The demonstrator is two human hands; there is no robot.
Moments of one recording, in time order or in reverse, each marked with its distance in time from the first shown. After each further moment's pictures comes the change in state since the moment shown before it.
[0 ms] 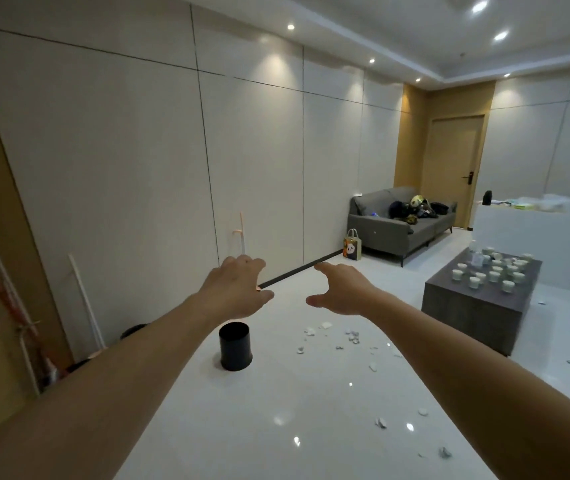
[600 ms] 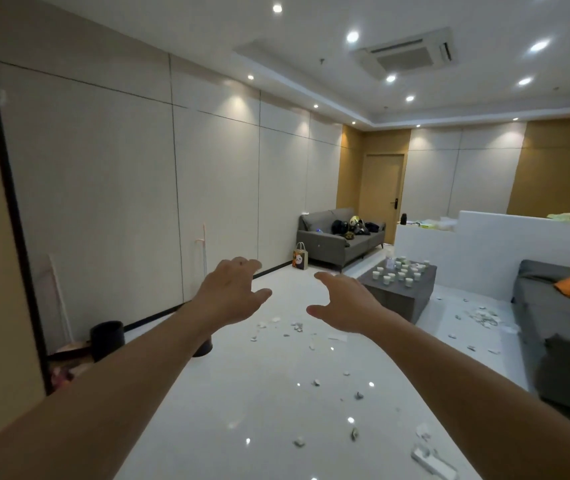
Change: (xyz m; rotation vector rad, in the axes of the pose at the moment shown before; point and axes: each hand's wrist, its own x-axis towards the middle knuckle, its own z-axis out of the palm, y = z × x) left_hand -0.408 0.123 -0.177 -0.204 0.117 0.131; right_hand -0.490 -0.105 -0.091 -0.118 0.124 0.114
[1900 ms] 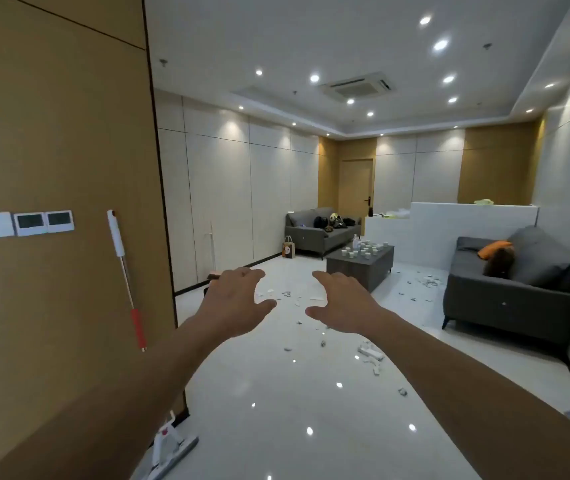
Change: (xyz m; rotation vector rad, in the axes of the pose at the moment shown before) left_hand -0.799 0.270 -0.340 -0.041 -0.017 0.076; right_hand -0.873 -0.186 -0.161 0.000 0.047 0.003
